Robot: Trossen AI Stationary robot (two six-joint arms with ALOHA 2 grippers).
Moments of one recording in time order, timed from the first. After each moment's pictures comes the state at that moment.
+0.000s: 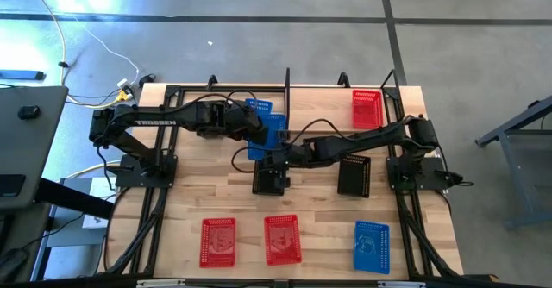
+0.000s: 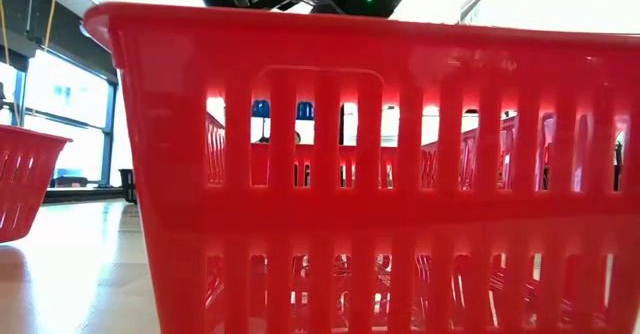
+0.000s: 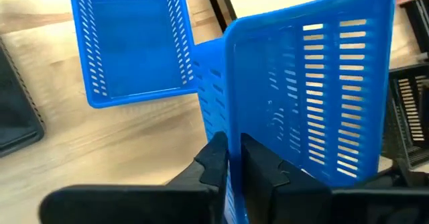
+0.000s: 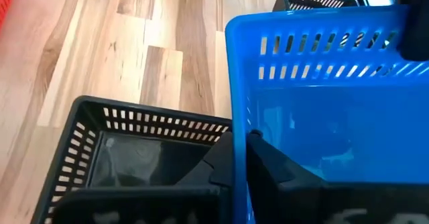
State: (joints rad) left arm 0.23 1.48 1.30 -0.87 -0.27 -1.06; right arm 0.08 1.85 1.39 -0.31 0.28 -0.17
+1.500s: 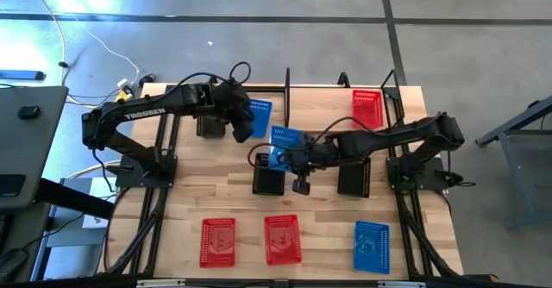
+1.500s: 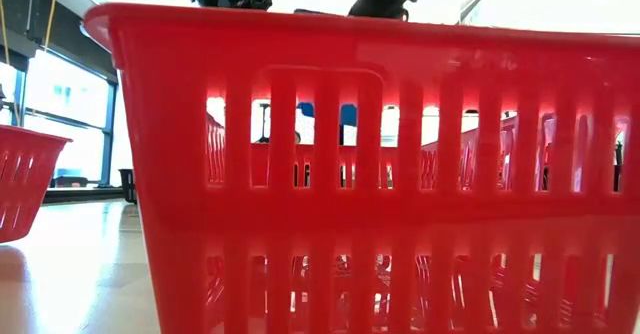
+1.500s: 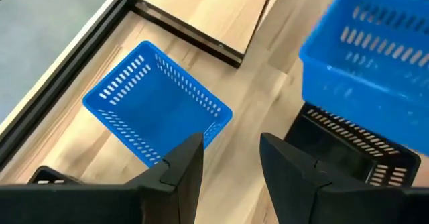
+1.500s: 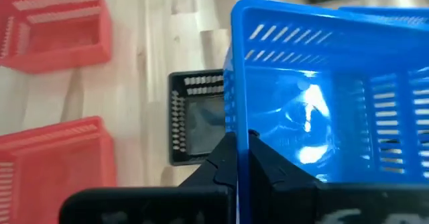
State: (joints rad) left arm 0.43 1.40 1.30 -0.86 -0.09 -0.19; right arm 0.15 1.62 1.39 -0.63 0.16 0.21
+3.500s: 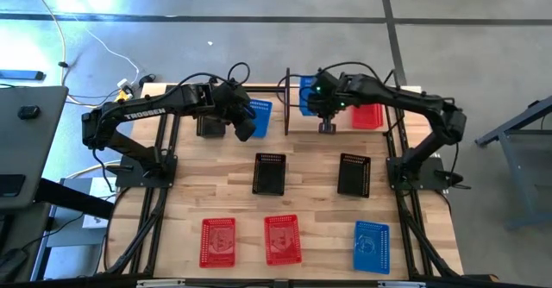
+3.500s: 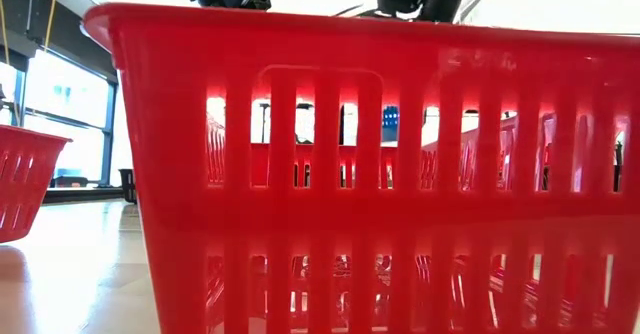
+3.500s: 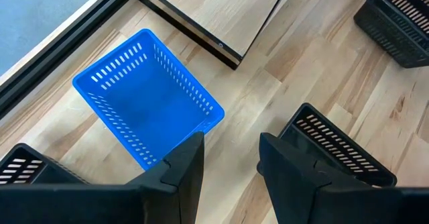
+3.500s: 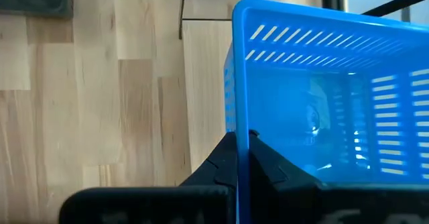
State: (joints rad) left arm 0.43 1.40 1.30 -0.86 -0.09 -0.34; right arm -0.44 1.59 1.39 -0.93 0.05 -0.45
